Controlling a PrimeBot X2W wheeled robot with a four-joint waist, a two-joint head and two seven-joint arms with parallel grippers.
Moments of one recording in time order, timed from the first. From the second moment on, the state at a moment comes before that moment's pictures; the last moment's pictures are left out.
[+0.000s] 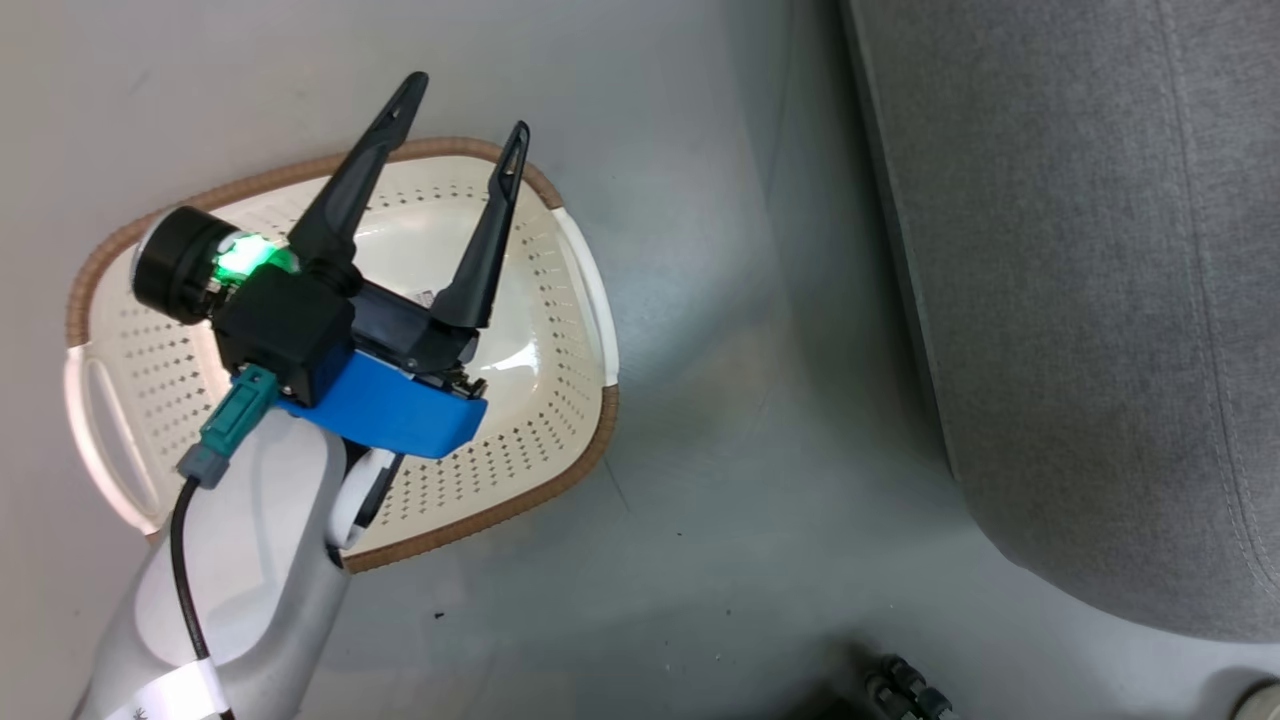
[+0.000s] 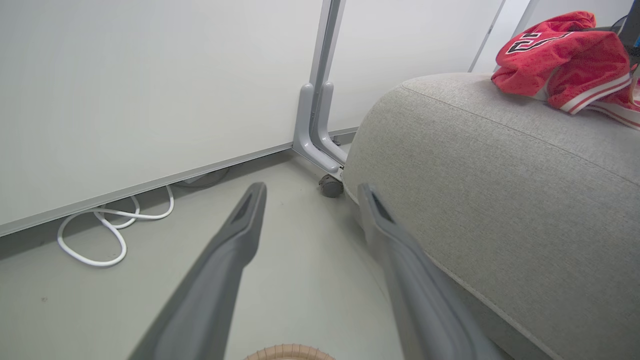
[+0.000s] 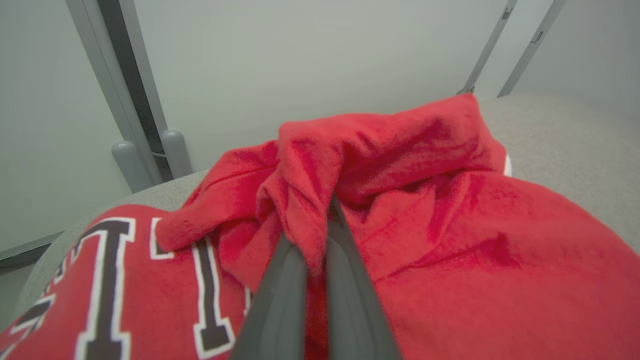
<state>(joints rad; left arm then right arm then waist) -0.59 0.30 -0.43 0.12 -0.26 -0.13 -0.26 -1.29 -0.57 -0.09 1.14 0.45 0.13 -0.26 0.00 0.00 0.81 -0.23</state>
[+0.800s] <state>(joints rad) -0.23 0.13 -0.29 0.29 -0.37 -0.13 -0.26 -0.87 -0.36 0.11 0.99 0.28 0.13 -0.21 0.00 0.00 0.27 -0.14</state>
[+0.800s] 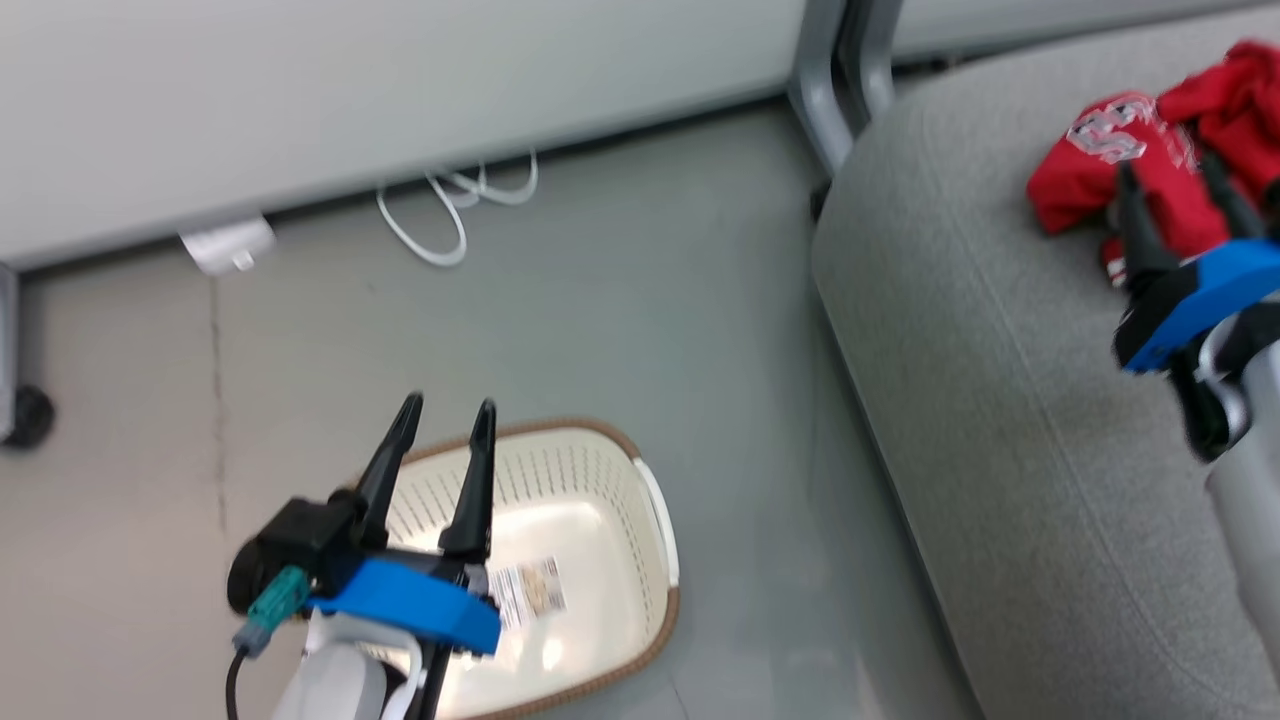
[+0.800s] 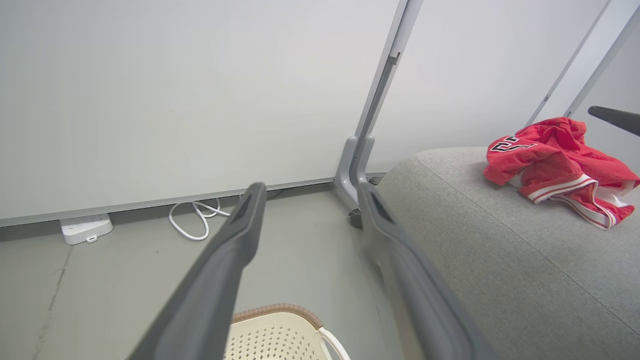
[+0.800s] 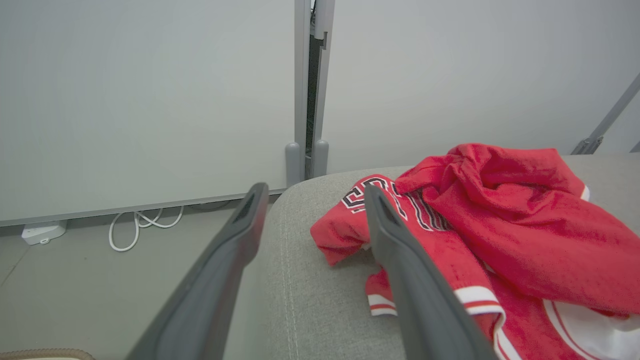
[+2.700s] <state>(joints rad) 0.04 0.05 -0.02 0.40 -0.34 -0.13 -0.25 -0.15 -0.08 0.05 0.43 0.20 0.13 -0.09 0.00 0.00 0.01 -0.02</state>
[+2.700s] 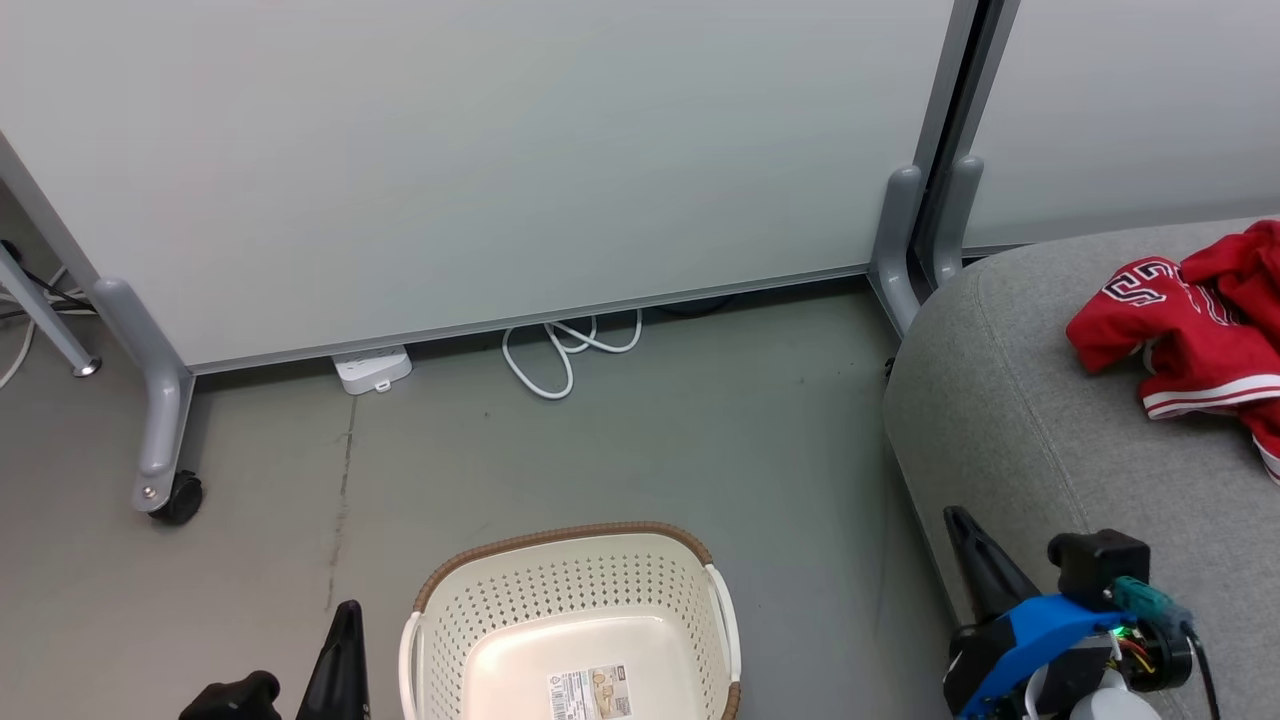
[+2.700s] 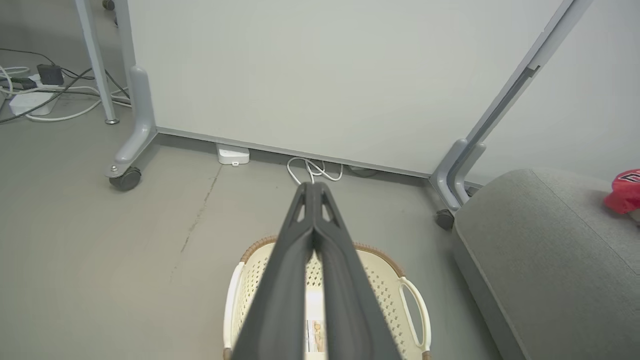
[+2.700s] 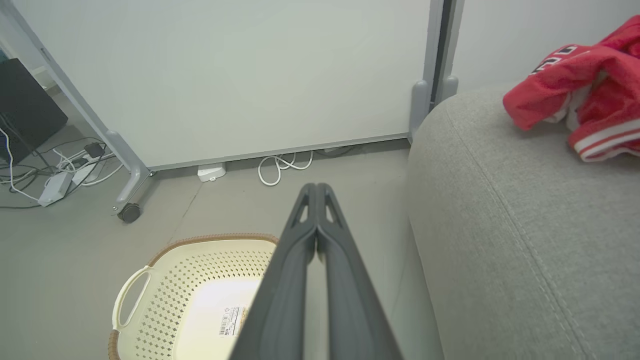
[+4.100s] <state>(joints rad) -0.01 0.05 0.05 0.33 -0.95 -0.13 -0.07 -0.14 -0.07 -0.02 0.34 0.87 0.13 0.01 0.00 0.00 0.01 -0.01</state>
